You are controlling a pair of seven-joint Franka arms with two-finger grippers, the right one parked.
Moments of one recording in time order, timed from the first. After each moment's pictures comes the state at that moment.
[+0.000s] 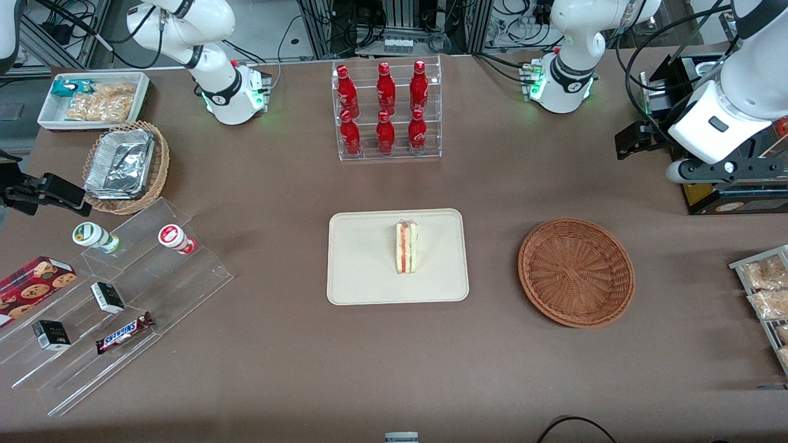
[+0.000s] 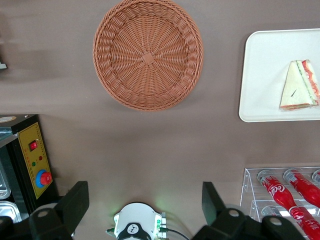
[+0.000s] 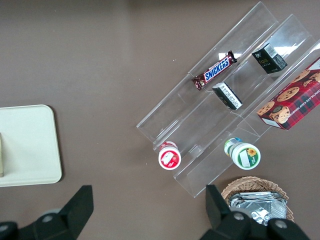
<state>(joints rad) 0.14 0.06 -0.33 -1.43 0.00 1.30 -0.18</state>
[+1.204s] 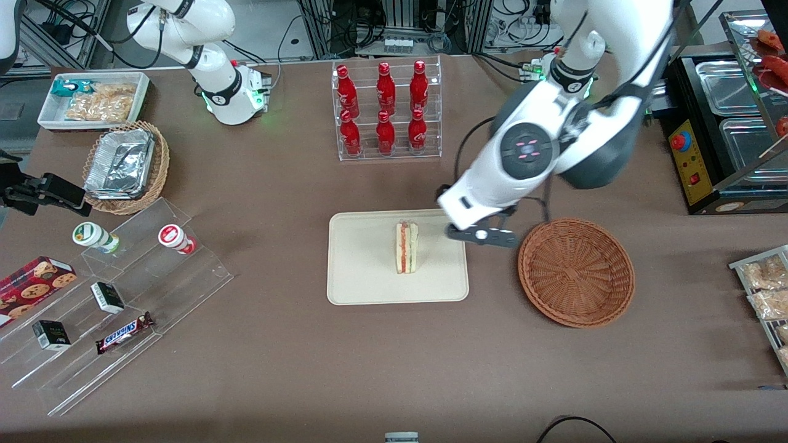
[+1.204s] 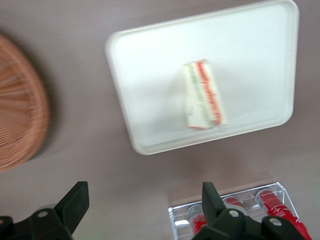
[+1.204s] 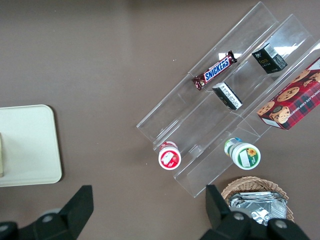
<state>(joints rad) -0.26 0.46 -0.43 -1.45 0.00 1.75 -0.45</state>
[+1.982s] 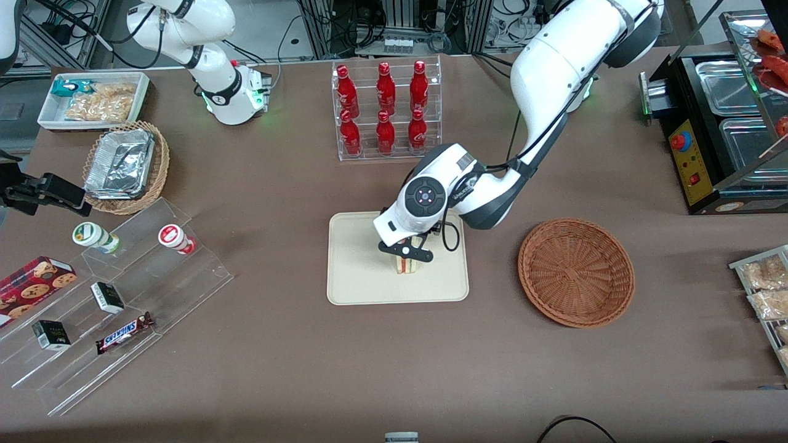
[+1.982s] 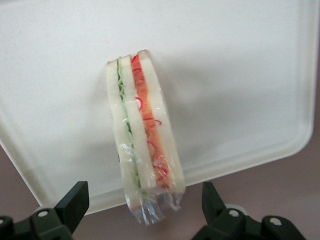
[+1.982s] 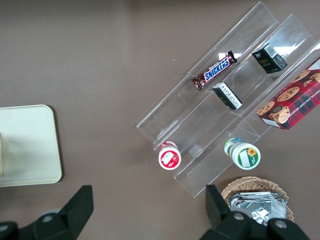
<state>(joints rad) -0.41 0.76 -0.43 -1.44 0.10 2.03 -0.58</state>
